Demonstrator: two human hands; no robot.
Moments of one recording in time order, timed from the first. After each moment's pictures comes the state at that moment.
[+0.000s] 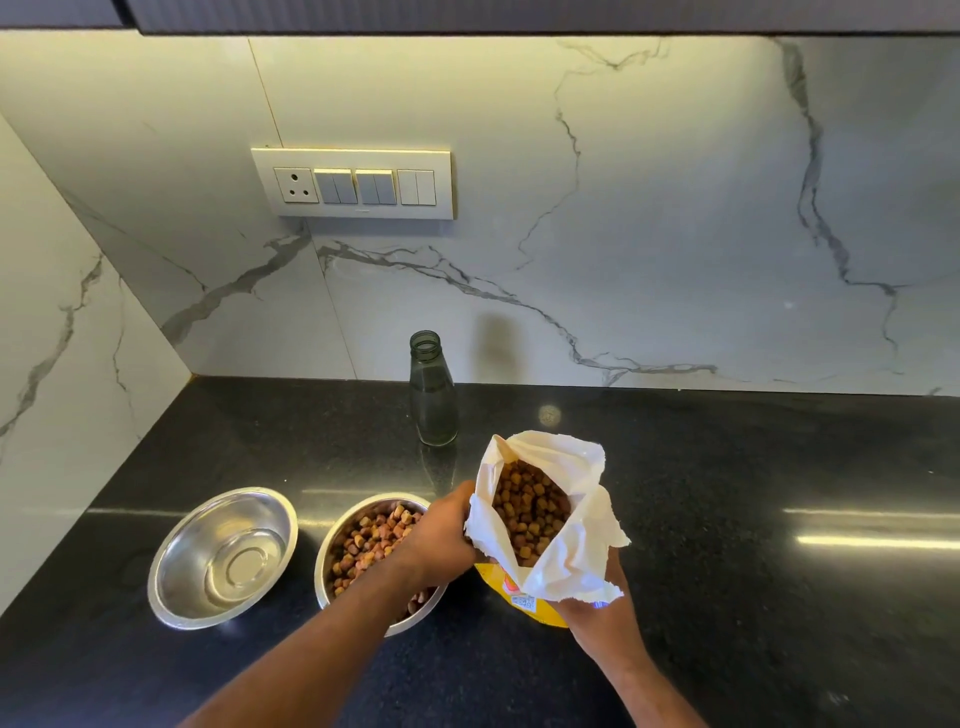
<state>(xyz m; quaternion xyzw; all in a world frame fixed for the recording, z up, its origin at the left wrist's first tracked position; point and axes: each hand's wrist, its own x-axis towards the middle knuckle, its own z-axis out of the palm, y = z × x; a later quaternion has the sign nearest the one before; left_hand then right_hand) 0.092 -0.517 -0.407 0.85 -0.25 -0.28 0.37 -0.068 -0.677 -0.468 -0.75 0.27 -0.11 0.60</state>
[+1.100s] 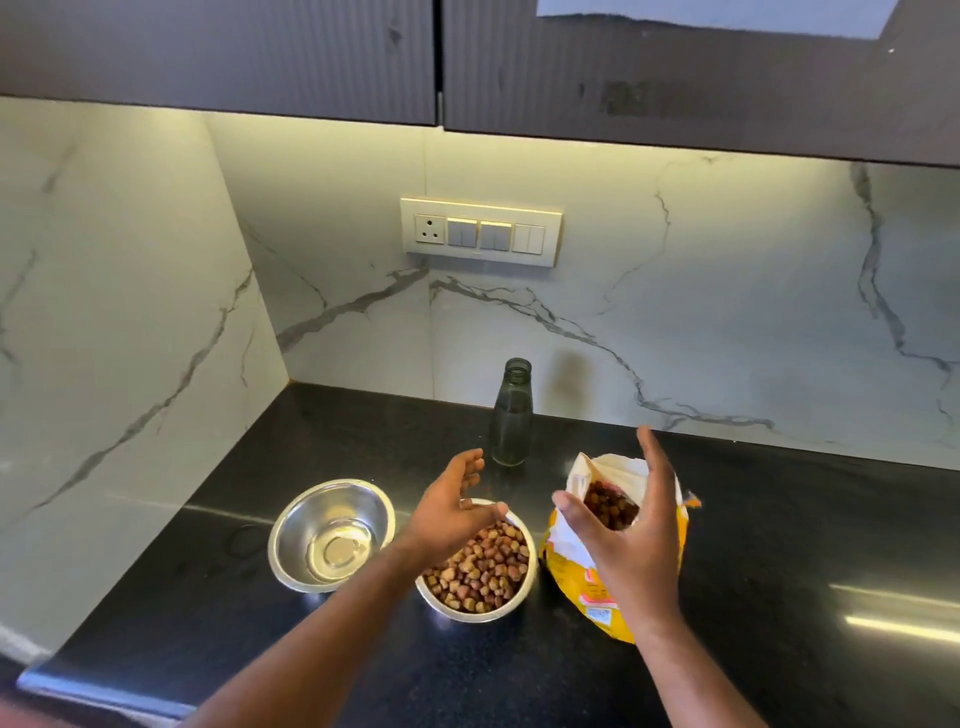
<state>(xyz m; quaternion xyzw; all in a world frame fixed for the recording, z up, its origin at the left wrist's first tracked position) 0.105 -0.404 -0.364 0.81 -0.18 -0.18 0.52 -0.033 -0.578 -0.318 -0.78 0.17 -0.33 0.50</state>
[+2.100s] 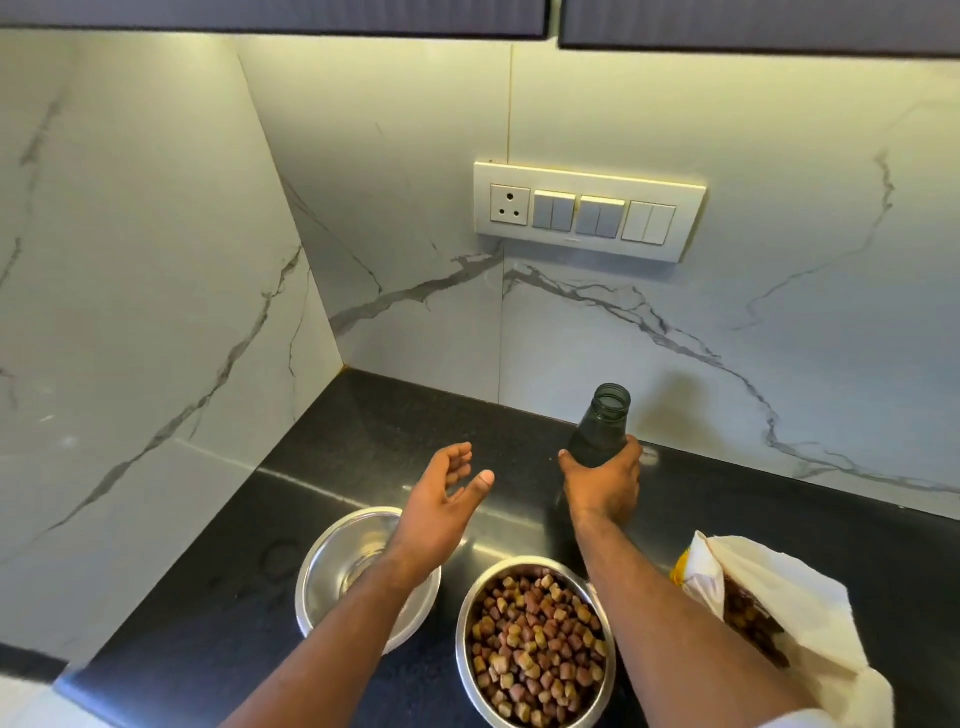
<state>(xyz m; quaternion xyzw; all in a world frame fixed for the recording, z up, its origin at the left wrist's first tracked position) 0.211 -0.369 -0.382 0.78 -0.02 -0.13 0.61 0.241 -0.582 -0.439 -0.76 0.40 -0.19 0.47</state>
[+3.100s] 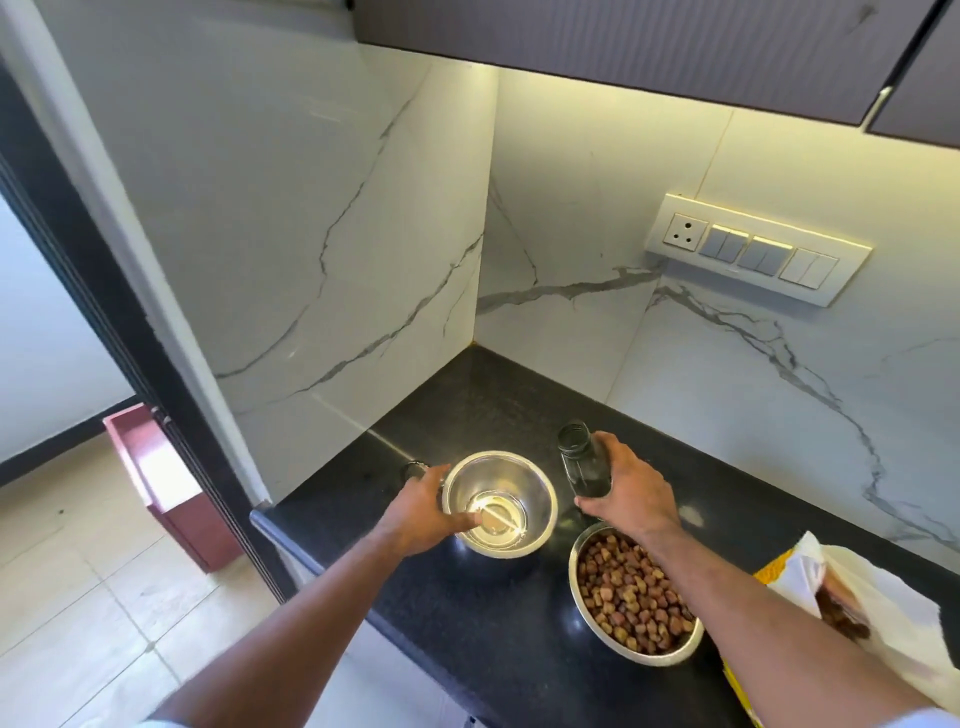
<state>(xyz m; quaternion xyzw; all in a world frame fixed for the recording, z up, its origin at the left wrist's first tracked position) 0.119 -0.181 -0.402 0.88 0.06 -0.16 0.44 0.156 -0.467 -0.369 -0.99 -0.01 0.01 0.15</state>
